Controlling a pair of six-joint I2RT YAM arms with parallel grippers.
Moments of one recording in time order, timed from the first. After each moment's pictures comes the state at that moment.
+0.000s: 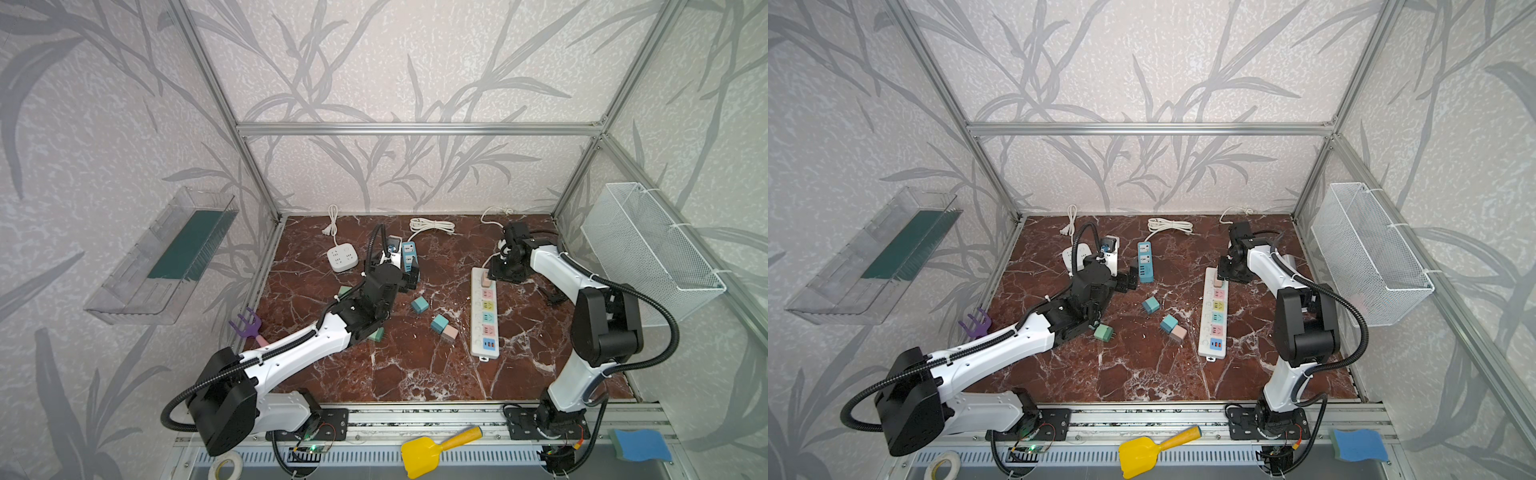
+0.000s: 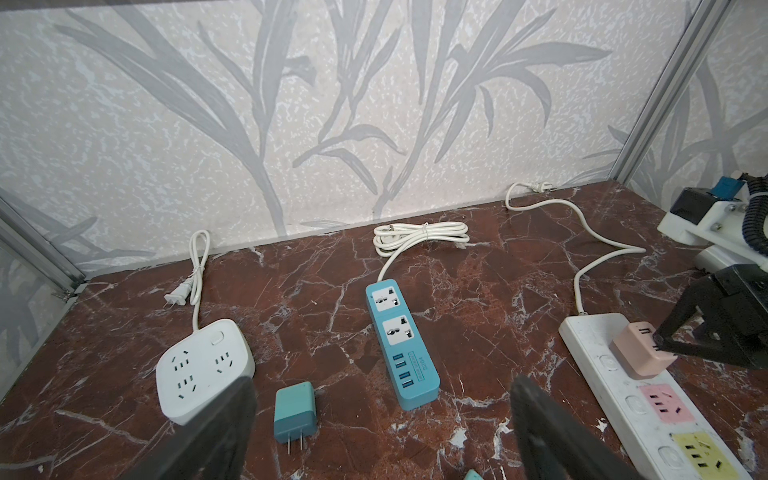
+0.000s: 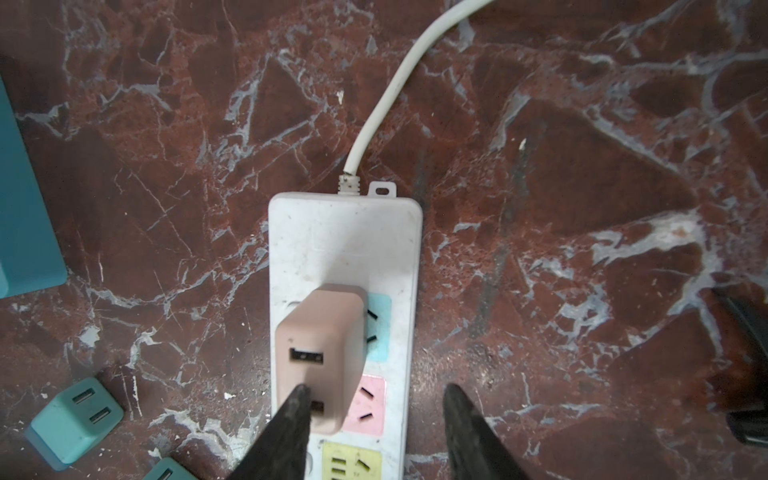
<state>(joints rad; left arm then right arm) -0.79 1.29 0.87 0.13 -0.58 -0.14 0.13 1.77 1.31 -0.76 -0.06 0.28</state>
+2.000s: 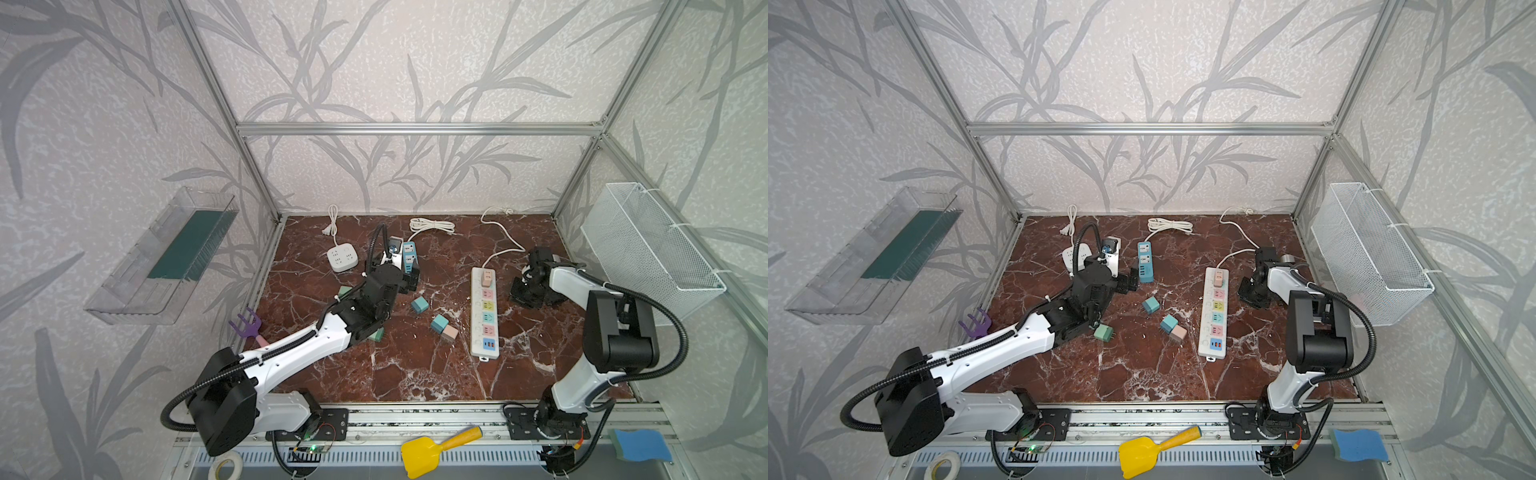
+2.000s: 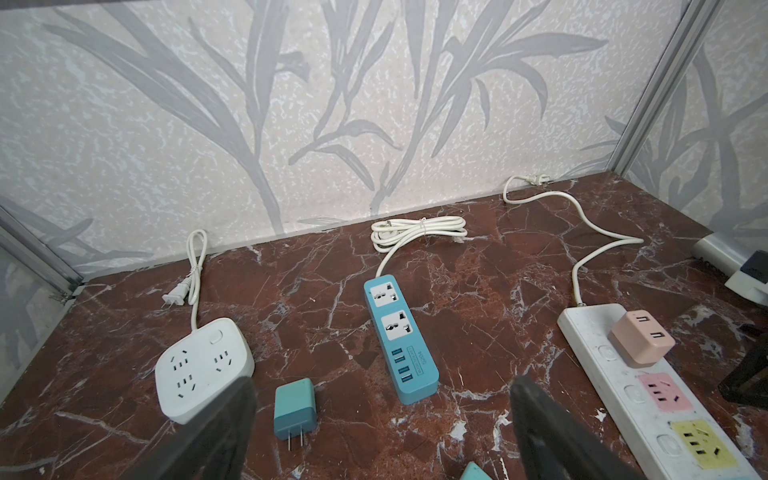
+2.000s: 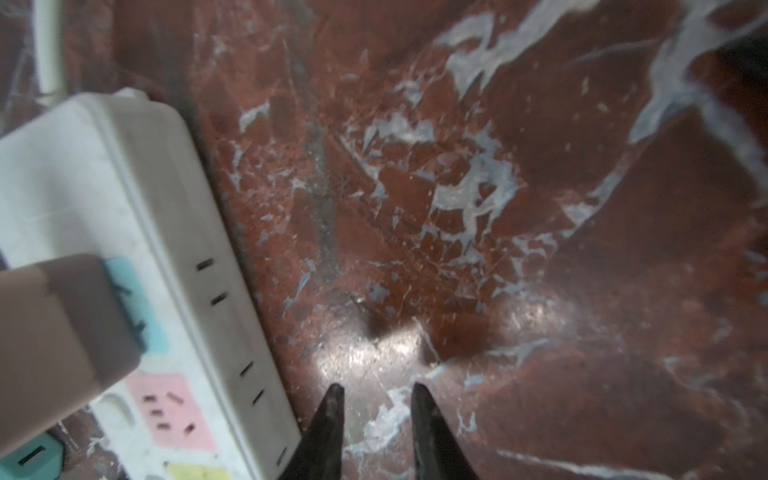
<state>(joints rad) -0.80 1.29 0.87 0.12 -0.58 -0.13 -0.06 1.75 1.03 -0.62 -0.19 0.40</state>
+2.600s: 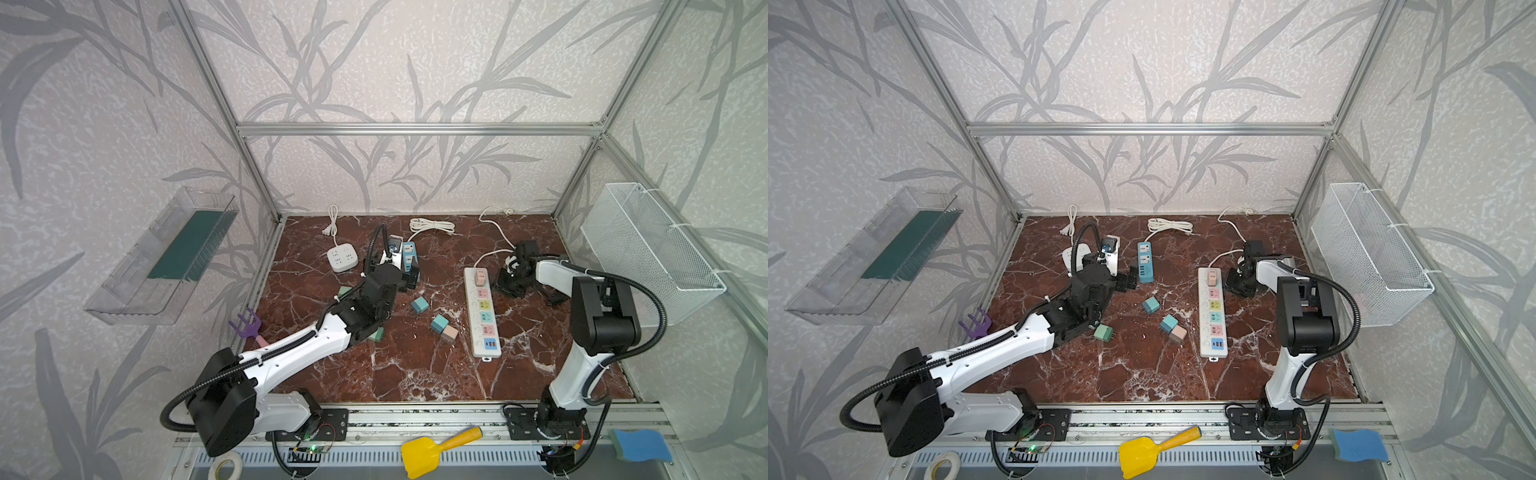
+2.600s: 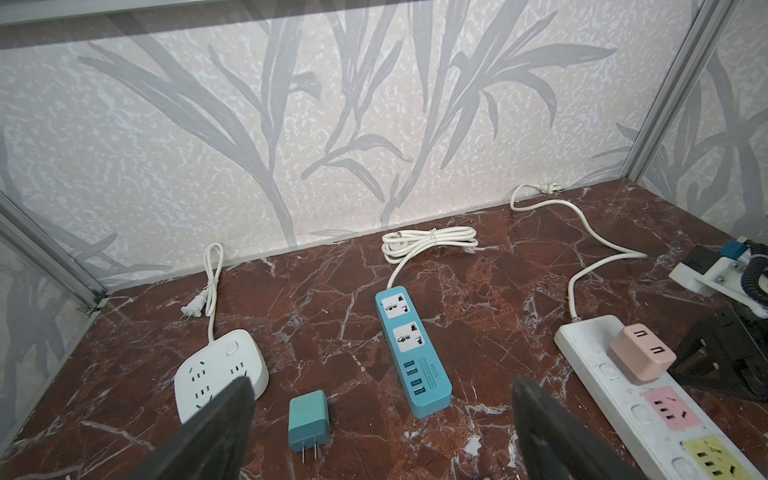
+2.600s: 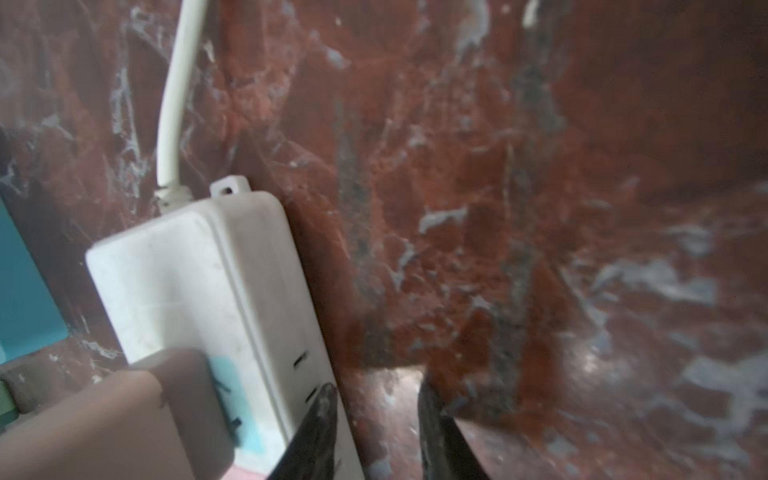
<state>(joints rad) -0.80 1.29 0.87 0.16 -0.61 -0.08 0.02 1.88 1.14 -0.50 -0.32 0.42</state>
